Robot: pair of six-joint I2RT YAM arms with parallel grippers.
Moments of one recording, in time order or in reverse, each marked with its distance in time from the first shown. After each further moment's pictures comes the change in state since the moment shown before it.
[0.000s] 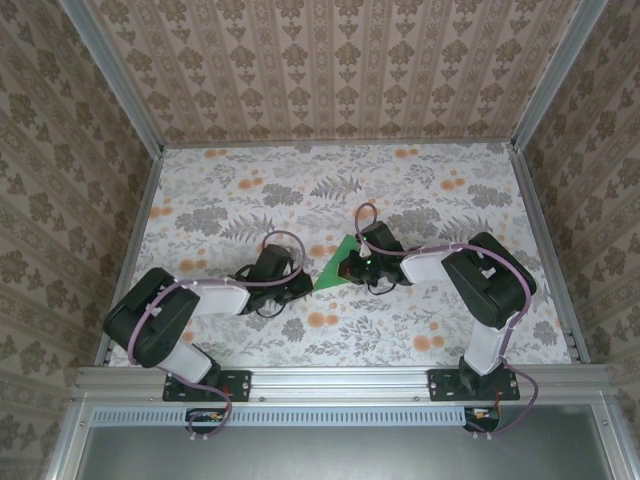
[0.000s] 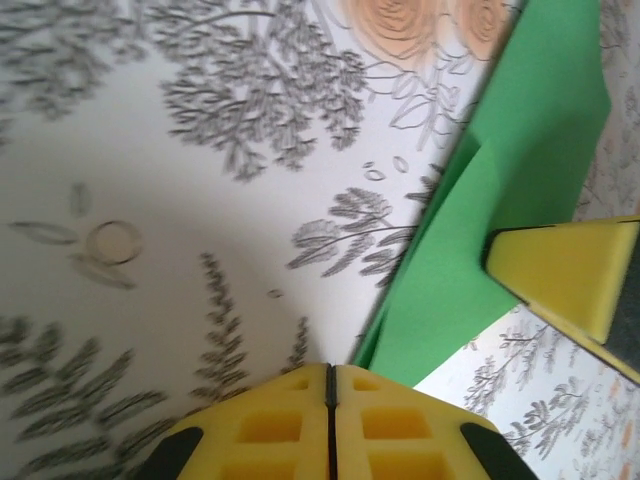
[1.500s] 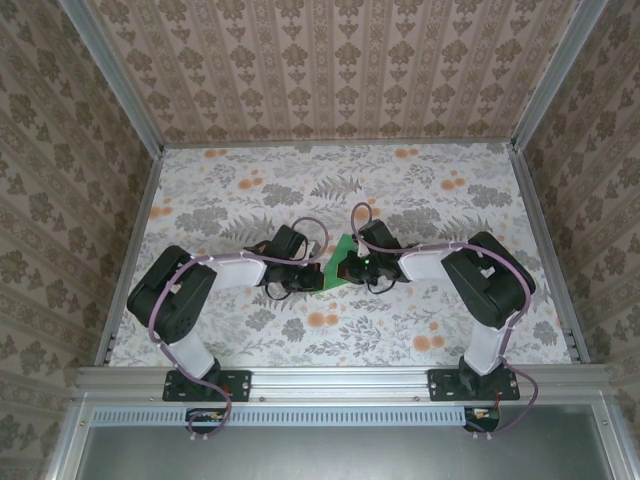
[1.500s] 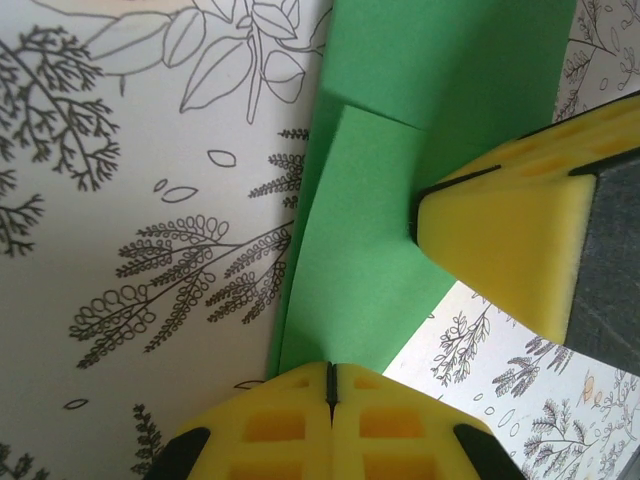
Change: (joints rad) left arm 0.020 0.188 0.290 -0.313 0.212 0.369; right arm 0.013 0.005 0.043 -0.074 -0.018 -0.064
